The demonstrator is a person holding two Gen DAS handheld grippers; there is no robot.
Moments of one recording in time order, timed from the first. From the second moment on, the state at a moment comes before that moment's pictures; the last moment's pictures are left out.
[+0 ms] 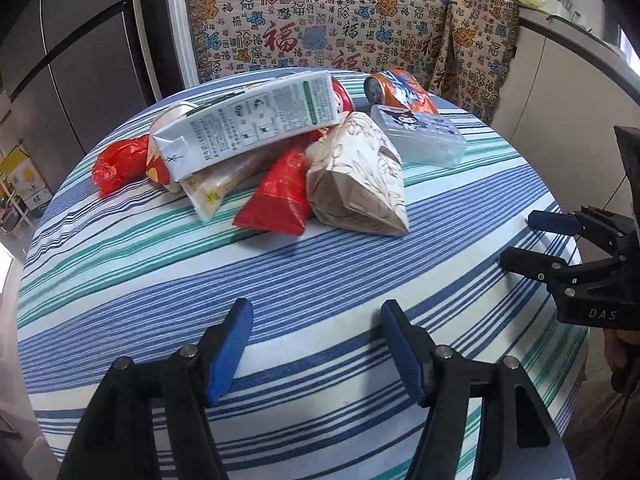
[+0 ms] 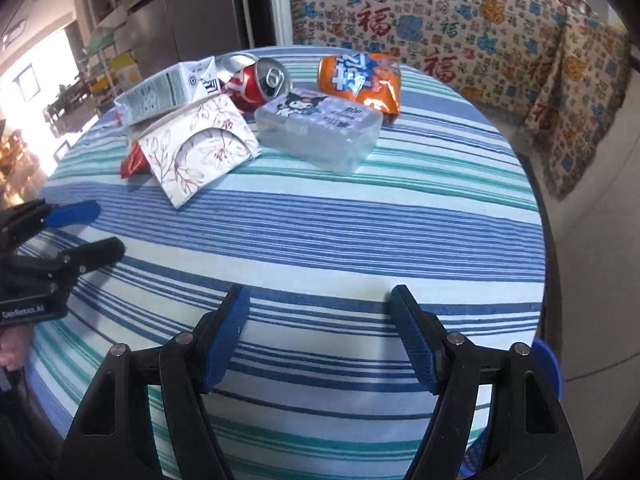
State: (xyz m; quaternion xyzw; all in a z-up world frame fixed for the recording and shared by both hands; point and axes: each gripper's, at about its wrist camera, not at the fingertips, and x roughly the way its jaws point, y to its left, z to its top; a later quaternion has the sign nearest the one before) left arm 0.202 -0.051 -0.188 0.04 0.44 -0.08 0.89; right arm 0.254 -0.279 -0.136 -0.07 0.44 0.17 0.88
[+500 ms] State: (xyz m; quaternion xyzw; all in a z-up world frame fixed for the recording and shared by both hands) left arm 0.246 -0.020 -0.173 0.05 0.41 -0.15 0.90; right arm 0.253 -0.267 -0.142 -0.06 0.42 0.15 0.89
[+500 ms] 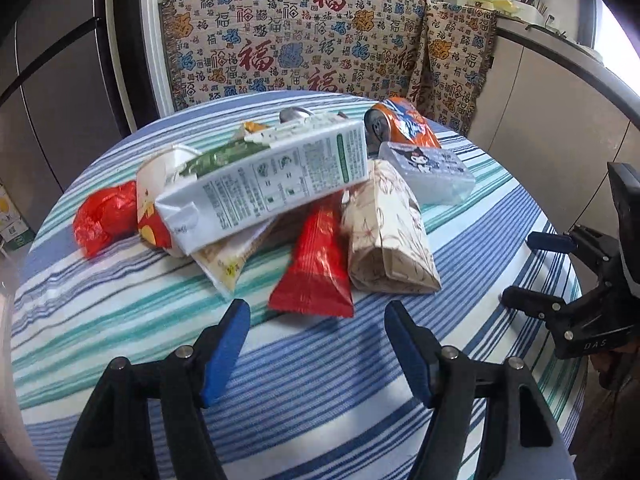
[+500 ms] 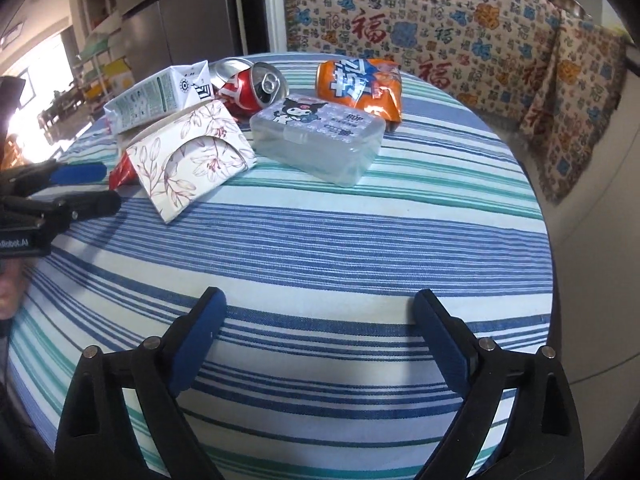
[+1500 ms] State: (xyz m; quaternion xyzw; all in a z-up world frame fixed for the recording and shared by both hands) left arm 0.180 -0.023 -0.161 0.04 0.45 -0.18 0.88; right arm 0.254 -0.266 -0.139 -0.06 0.43 0.15 0.89
